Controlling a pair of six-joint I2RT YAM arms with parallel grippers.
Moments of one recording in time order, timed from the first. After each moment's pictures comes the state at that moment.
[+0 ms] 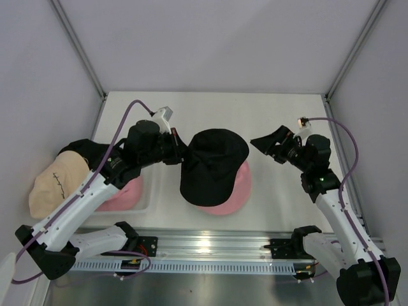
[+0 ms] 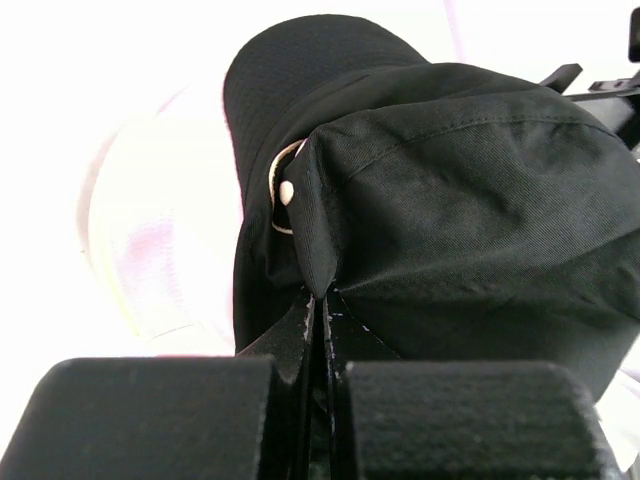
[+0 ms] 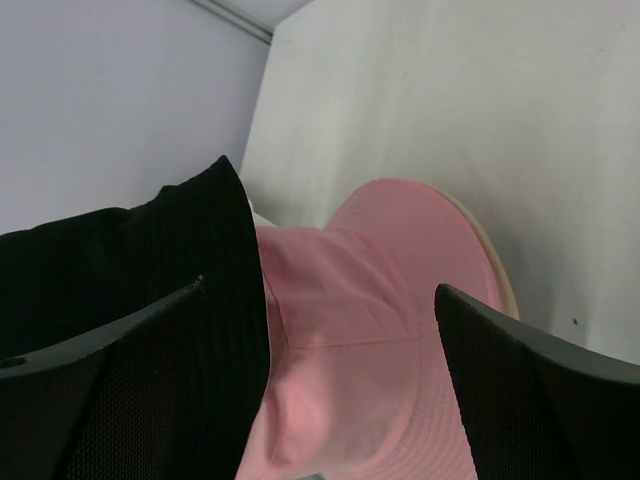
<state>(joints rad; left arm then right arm) -0.69 1.05 1.20 -0.64 0.08 -0.71 0.18 0.89 0.74 -0.09 -0.46 0.79</state>
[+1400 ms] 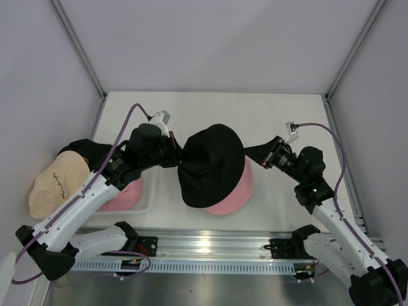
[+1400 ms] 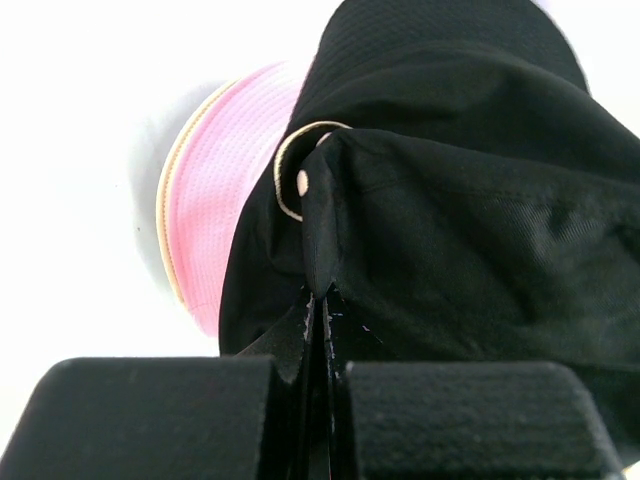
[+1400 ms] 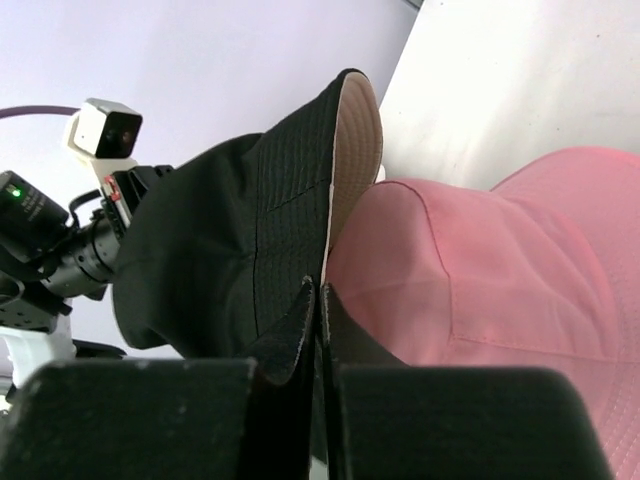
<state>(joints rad) -0.69 1.04 1.17 -0.70 -0.02 -0.71 0.38 0.82 0.60 0.23 -0.49 1.02</state>
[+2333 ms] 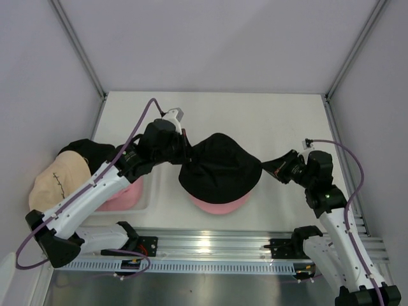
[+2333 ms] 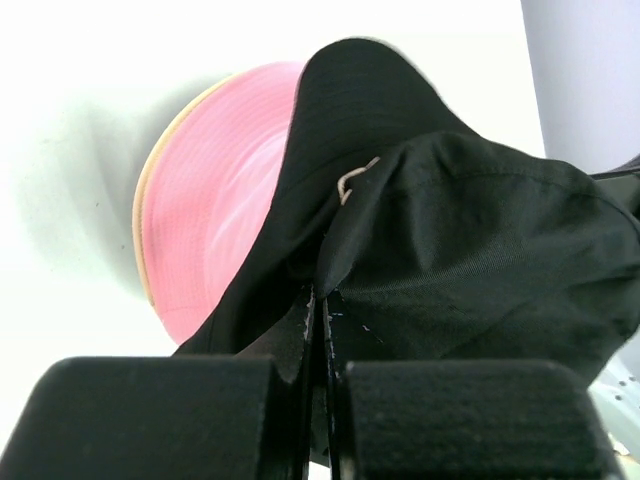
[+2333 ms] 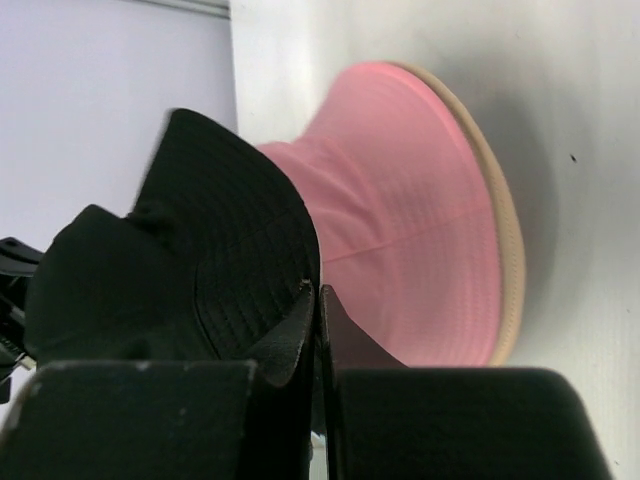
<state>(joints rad) -0.75 1.16 1.26 -0.70 -0.05 -0.68 0.16 0.68 0.65 -0.36 -0.44 1.01</state>
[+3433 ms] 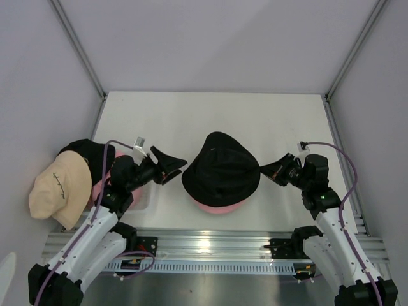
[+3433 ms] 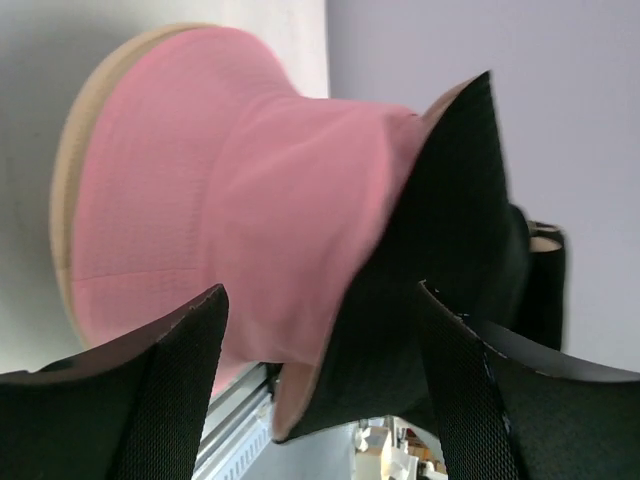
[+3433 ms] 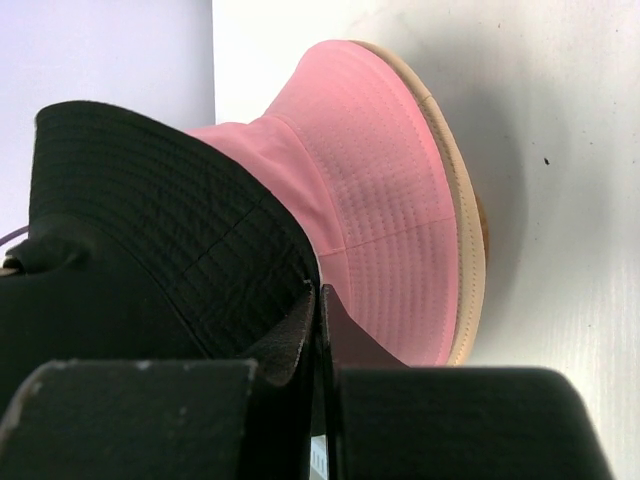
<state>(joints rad) -0.35 0.72 0.46 -0.03 0.46 -1.17 0.15 0.70 0.52 -0.24 -0.50 0.93</state>
